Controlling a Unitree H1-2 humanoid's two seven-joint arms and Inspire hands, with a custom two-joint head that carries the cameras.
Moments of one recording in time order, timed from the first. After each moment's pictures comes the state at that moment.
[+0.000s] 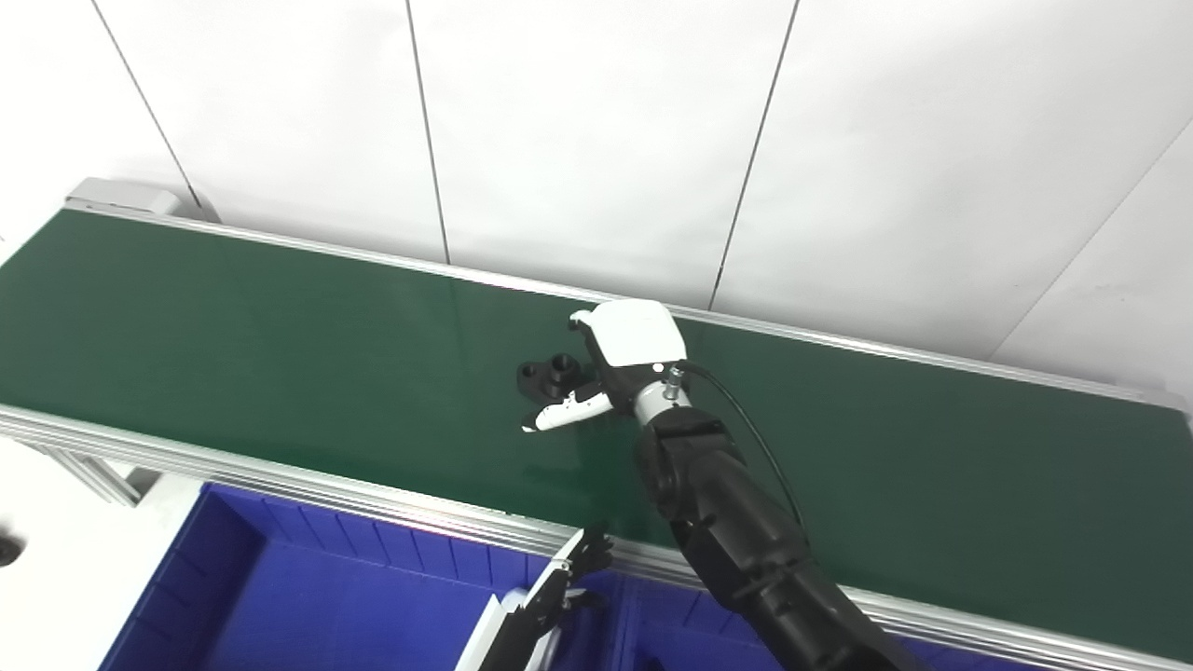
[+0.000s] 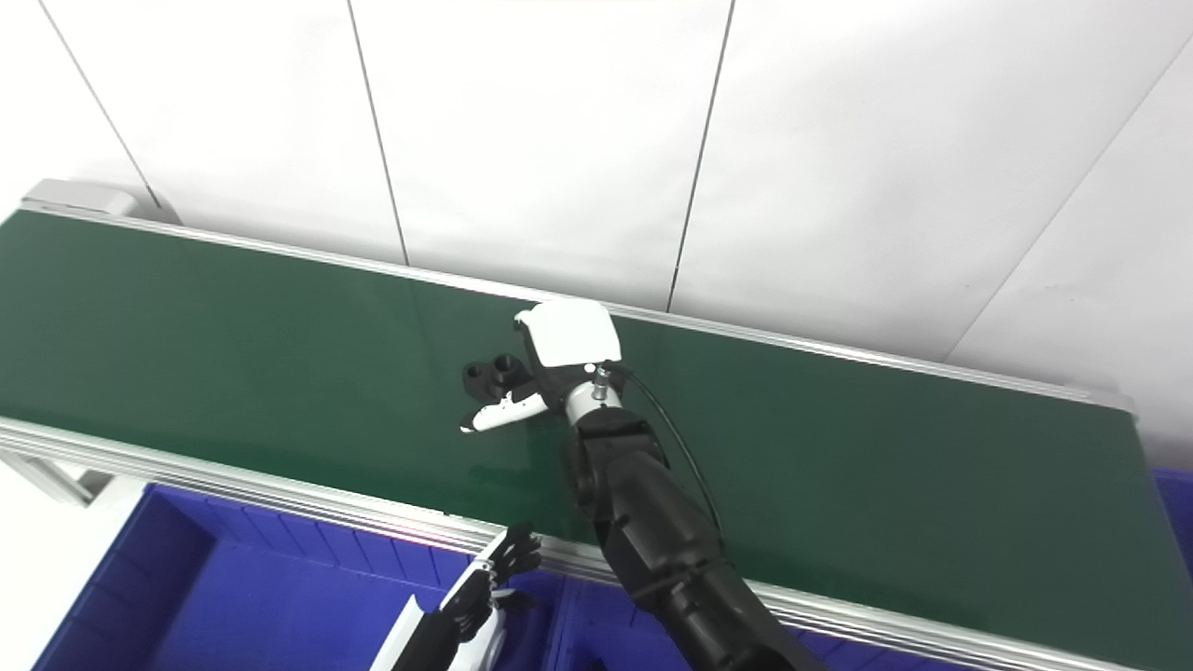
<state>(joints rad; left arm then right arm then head) 0.45 0.06 -0.48 -0.04 0.27 -0.43 0.11 -0.62 0.05 0.61 0.60 -1.15 0.31 0.08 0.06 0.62</state>
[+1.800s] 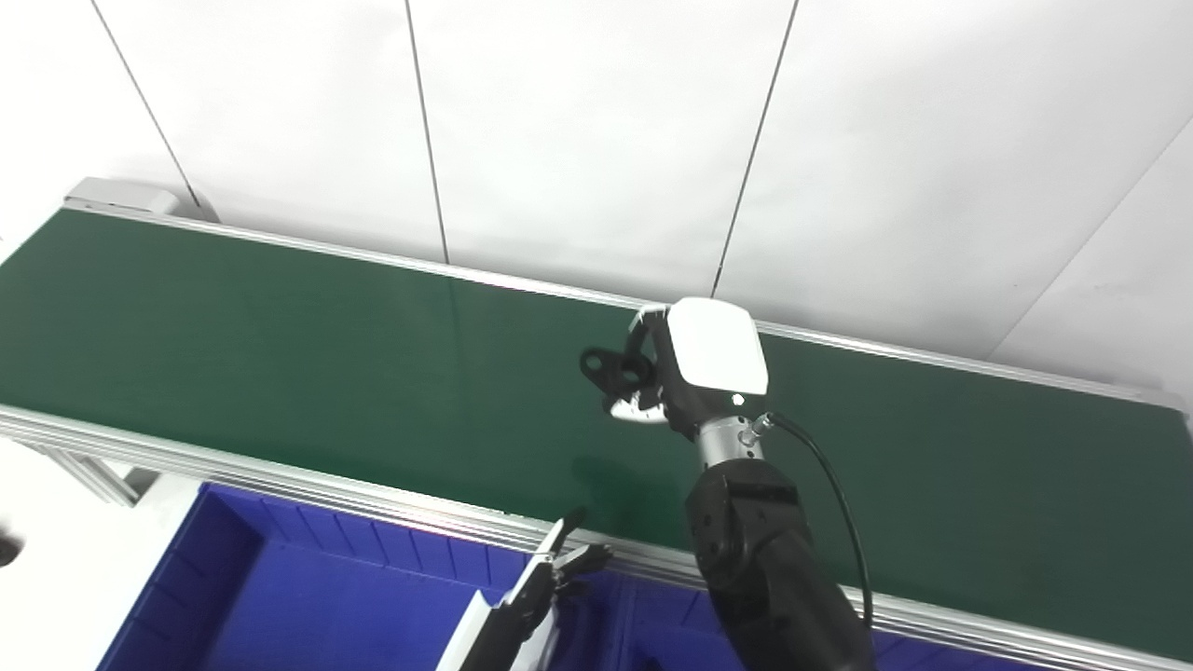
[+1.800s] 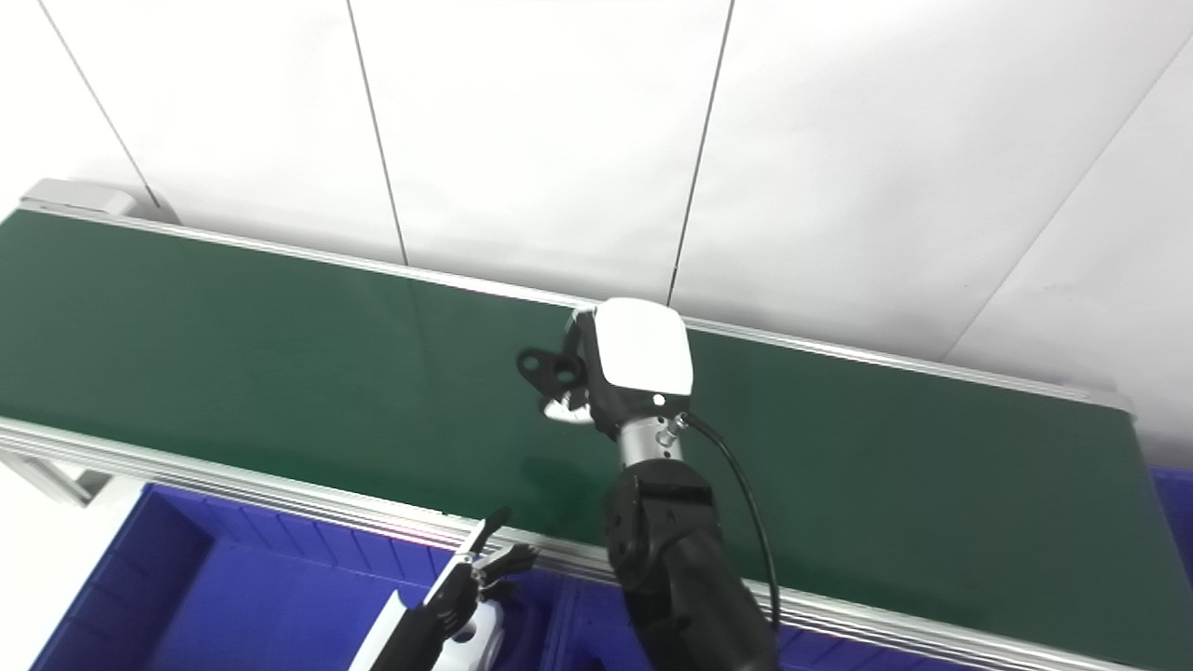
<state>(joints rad) 0.48 0.06 -0.40 -0.11 0.20 -0.41 0.01 -0.29 0.00 0.54 -0.12 -1.21 0.46 0.09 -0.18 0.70</state>
